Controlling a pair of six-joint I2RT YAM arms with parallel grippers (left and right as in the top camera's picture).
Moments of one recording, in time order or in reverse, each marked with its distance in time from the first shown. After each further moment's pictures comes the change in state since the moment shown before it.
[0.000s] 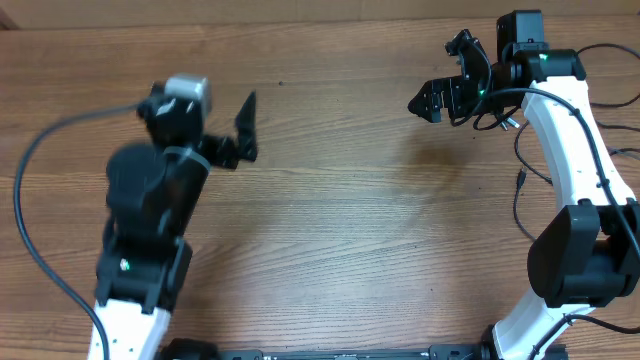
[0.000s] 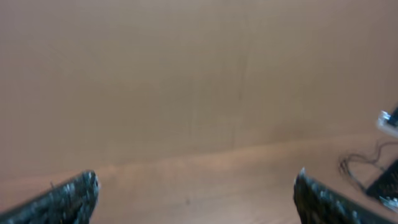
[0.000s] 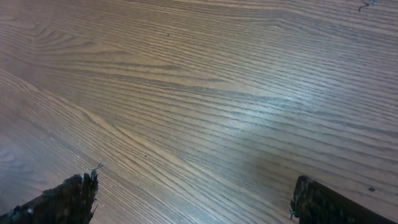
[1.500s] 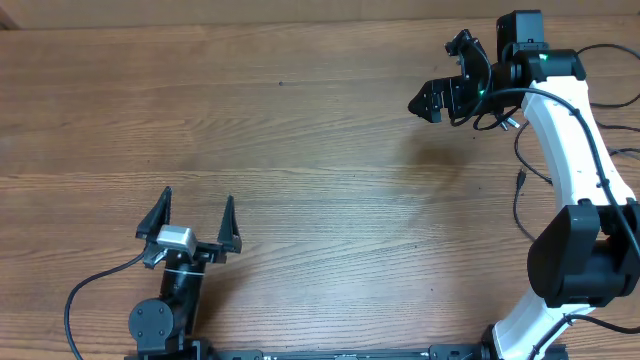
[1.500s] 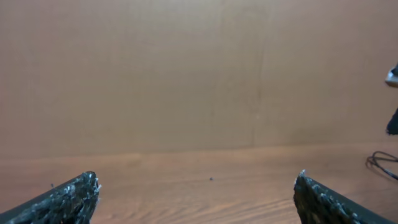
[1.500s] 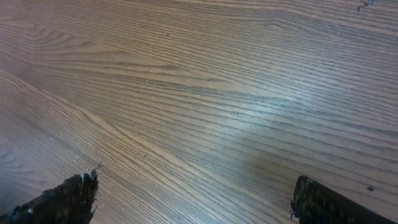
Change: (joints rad) left arm 0.214 -0.751 -0.858 0.334 0.128 -0.028; right arm 0.000 0.000 0.000 0.000 0.001 0.000
